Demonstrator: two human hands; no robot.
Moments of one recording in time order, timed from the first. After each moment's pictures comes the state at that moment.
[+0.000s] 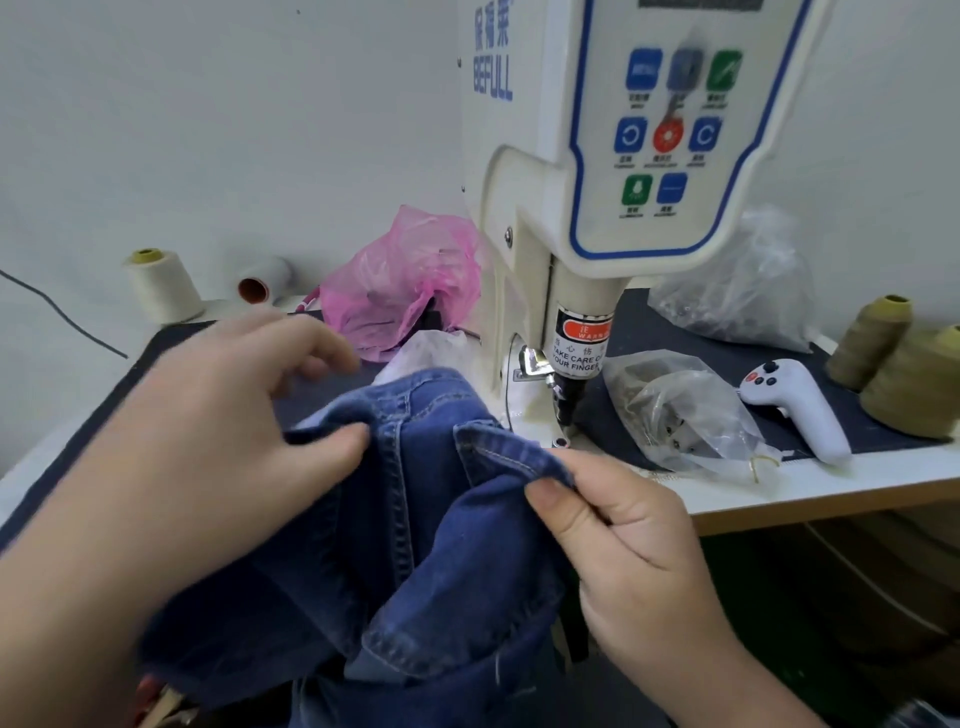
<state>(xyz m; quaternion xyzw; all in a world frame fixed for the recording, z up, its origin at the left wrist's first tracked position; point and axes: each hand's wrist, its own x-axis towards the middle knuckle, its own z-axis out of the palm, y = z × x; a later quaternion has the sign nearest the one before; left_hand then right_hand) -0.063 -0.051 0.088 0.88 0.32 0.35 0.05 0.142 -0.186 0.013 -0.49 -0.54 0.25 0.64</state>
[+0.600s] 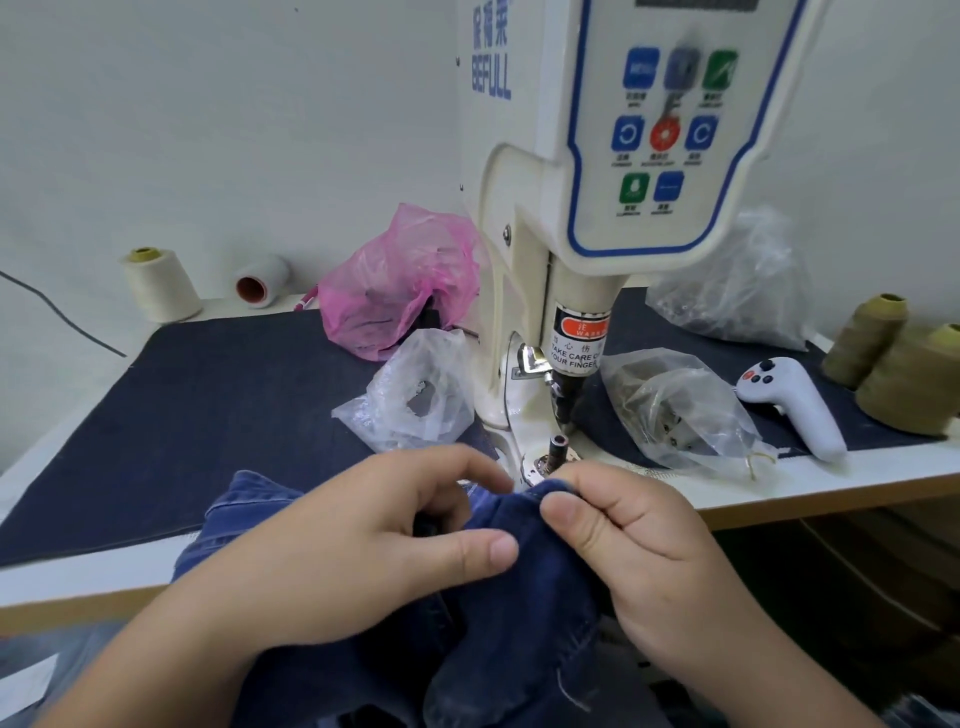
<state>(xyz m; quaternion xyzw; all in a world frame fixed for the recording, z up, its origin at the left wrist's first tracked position) -0.021 -0.087 0.064 0.85 0.21 0.10 0.47 0.163 -0.196 0.016 -0.52 -0.58 0.30 0.55</state>
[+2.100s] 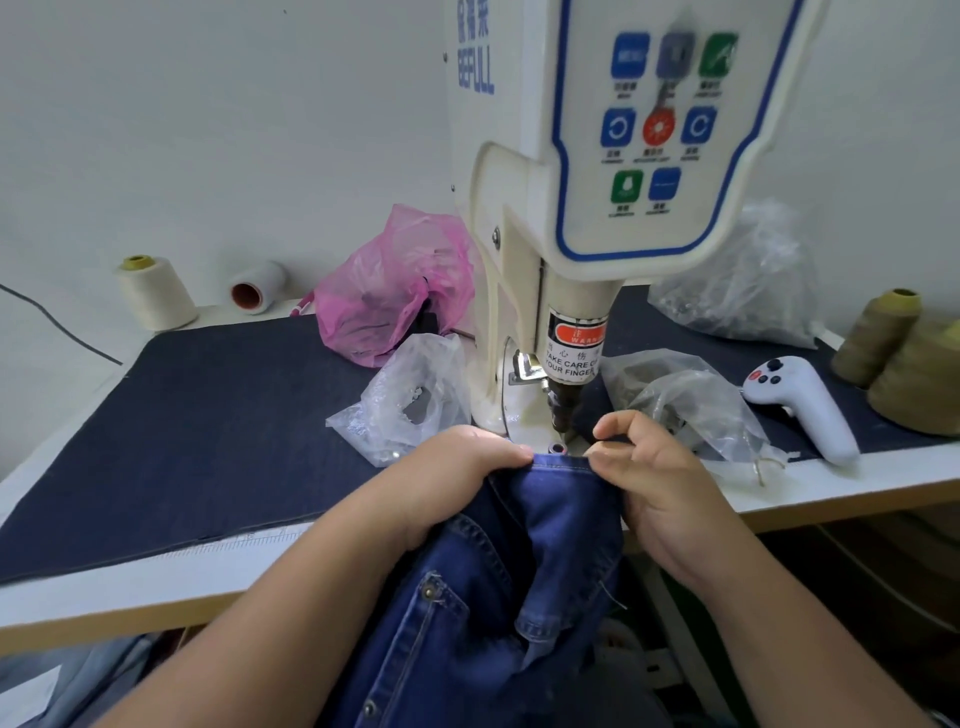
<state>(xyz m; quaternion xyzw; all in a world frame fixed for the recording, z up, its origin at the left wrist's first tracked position) 0.060 -0.043 0.019 0.71 0.35 0.12 0.60 0.232 -0.149 -0.026 -0.50 -0.37 0.44 0.65</state>
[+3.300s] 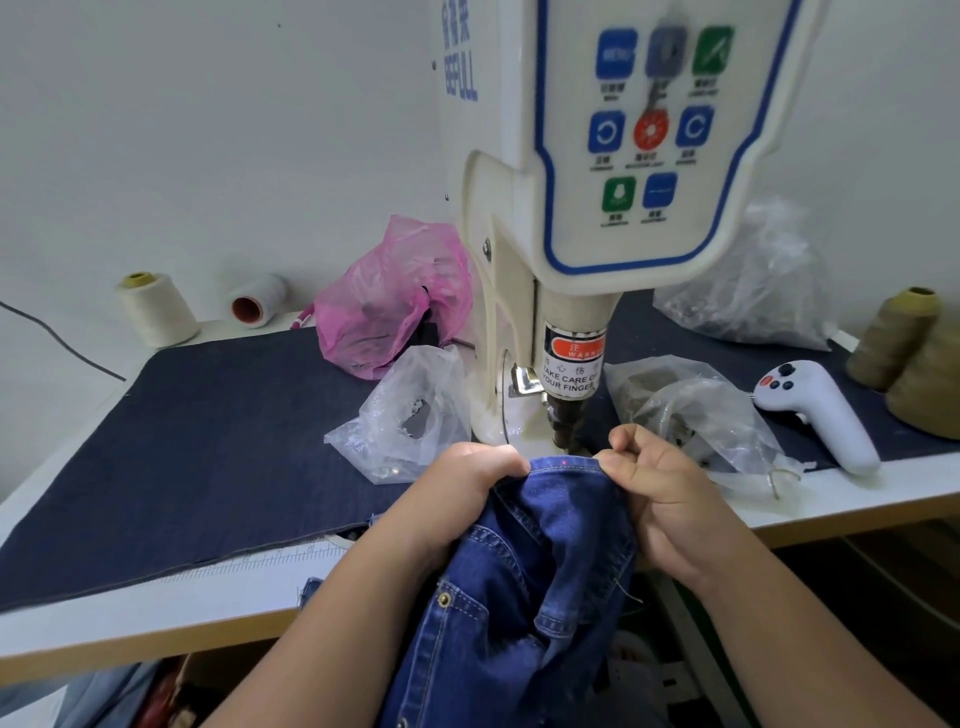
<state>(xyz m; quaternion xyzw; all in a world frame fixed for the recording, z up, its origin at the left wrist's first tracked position) 0.077 -0.037 -0.004 0.63 0.35 0.18 0.67 0.249 -0.131 -0.043 -0.35 -0.27 0.54 0.71</state>
